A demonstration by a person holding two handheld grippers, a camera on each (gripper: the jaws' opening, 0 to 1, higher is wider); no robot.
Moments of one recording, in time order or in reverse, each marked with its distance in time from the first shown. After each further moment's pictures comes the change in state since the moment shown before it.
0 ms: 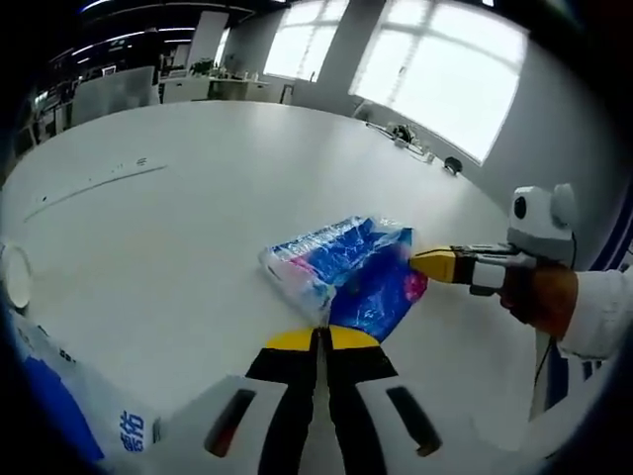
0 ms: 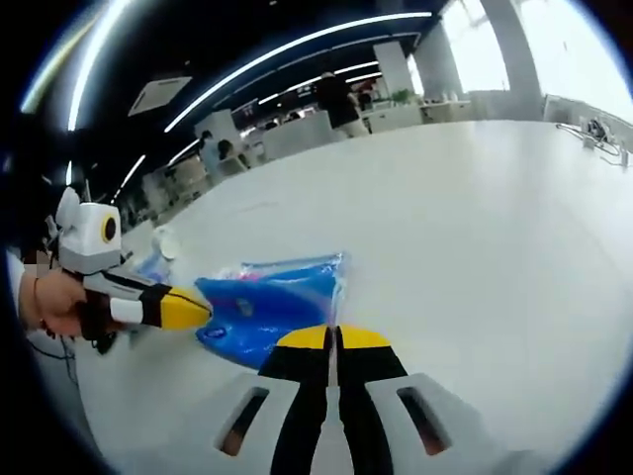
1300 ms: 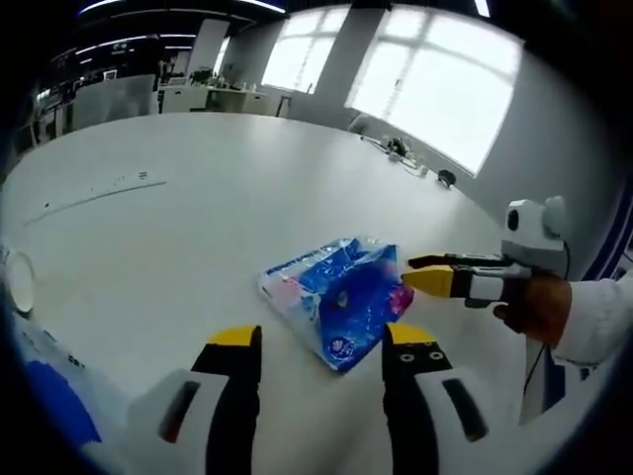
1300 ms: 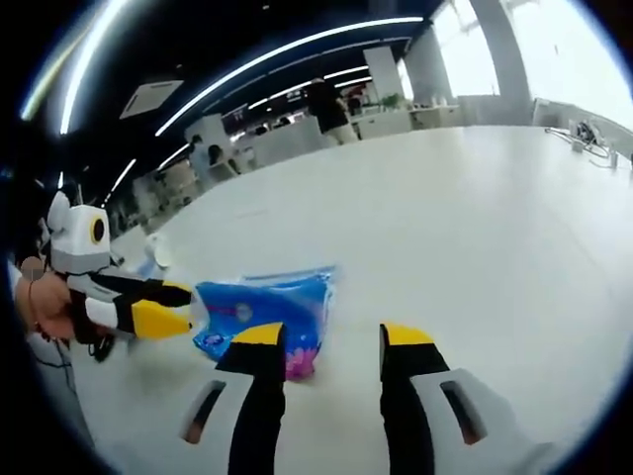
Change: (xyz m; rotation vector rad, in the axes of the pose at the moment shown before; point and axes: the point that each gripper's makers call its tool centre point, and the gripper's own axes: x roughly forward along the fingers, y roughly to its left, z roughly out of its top) left arm -0.015 -0.006 0.016 -0.005 -0.062 -0.025; right arm -0.012 -0.004 0.010 0.006 -0.025 -0.054
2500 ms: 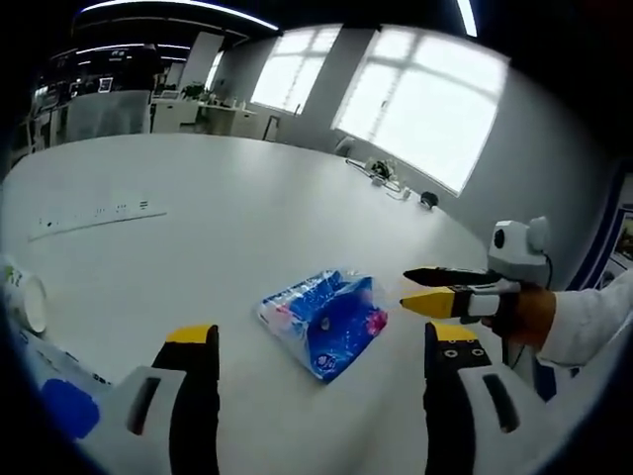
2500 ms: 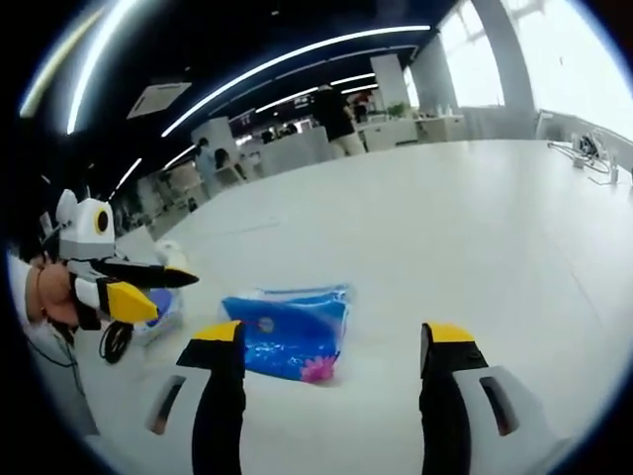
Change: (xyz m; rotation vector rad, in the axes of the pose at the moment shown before) left arm -0.036 -0.009 0.031 0.001 -0.085 -0.078; right arm -0.027 0.015 0.024 -0.029 -0.028 0.018
